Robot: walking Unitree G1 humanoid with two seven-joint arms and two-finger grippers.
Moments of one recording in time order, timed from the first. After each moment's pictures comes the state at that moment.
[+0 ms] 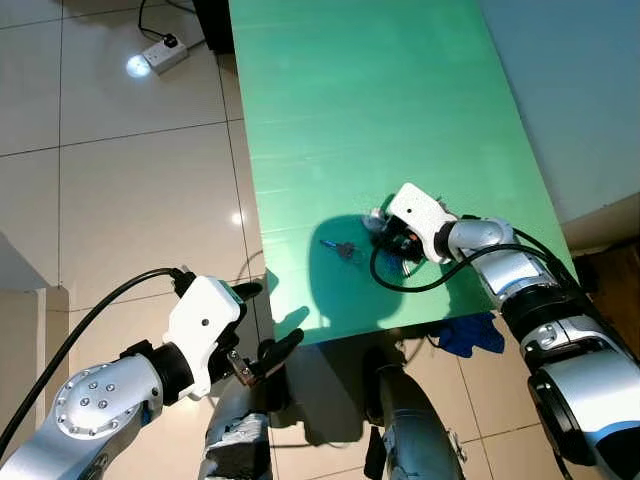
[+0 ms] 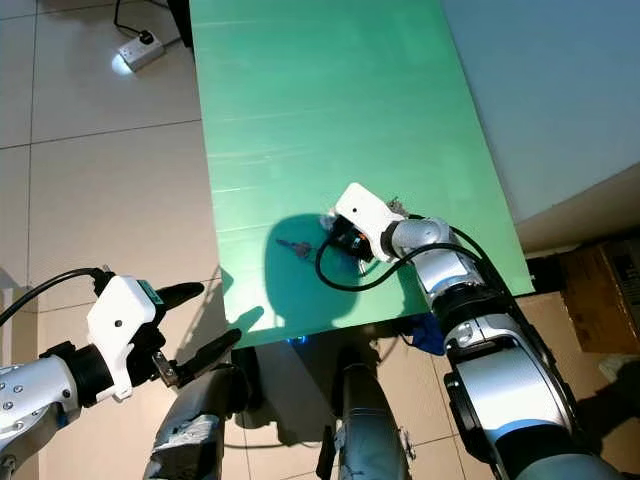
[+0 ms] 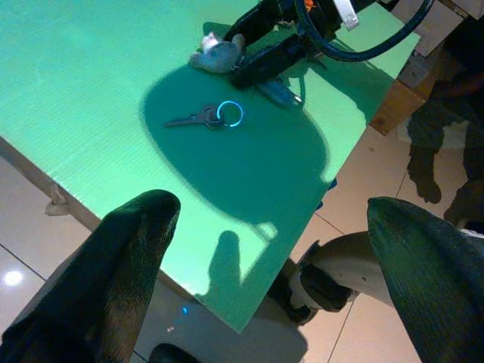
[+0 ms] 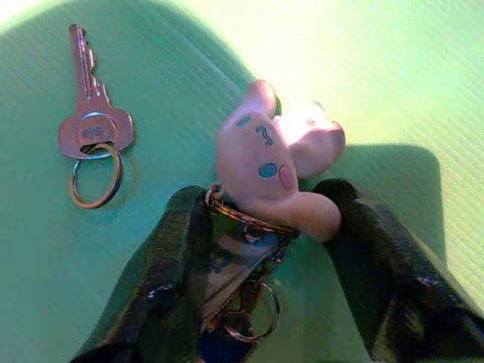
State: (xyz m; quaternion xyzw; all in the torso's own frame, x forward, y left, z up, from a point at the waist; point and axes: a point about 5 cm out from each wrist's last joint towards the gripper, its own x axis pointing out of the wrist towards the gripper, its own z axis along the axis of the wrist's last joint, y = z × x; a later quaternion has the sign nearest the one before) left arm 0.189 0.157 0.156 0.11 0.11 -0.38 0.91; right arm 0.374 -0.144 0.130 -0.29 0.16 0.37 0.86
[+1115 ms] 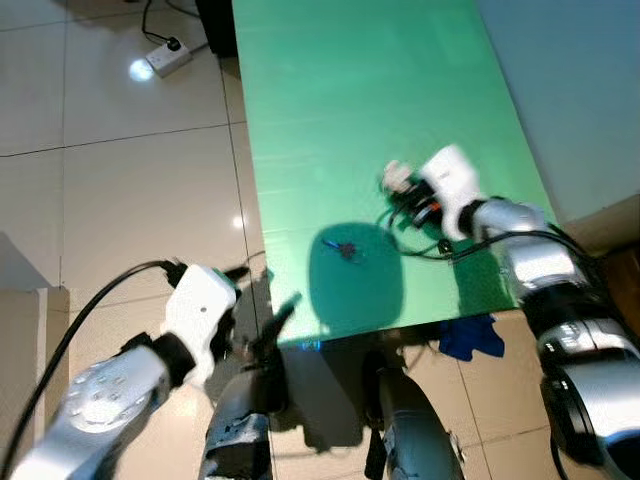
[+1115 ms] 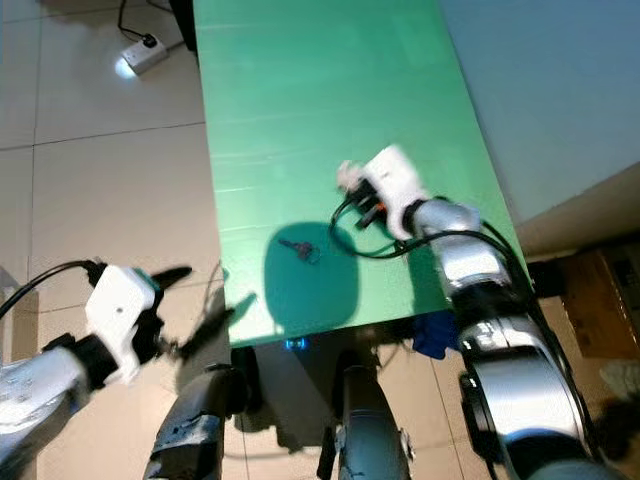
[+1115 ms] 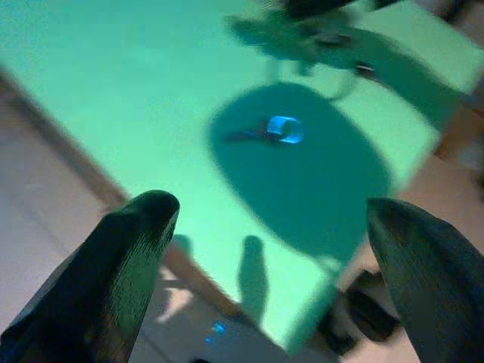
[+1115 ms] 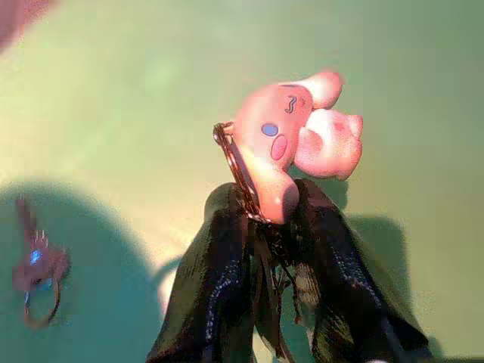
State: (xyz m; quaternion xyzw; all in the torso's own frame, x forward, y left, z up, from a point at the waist) left arm 0.211 0.160 0.149 0.12 0.07 -0.29 0.95; right arm 0.376 -0.169 0.169 -0.17 0.07 0.30 0.94
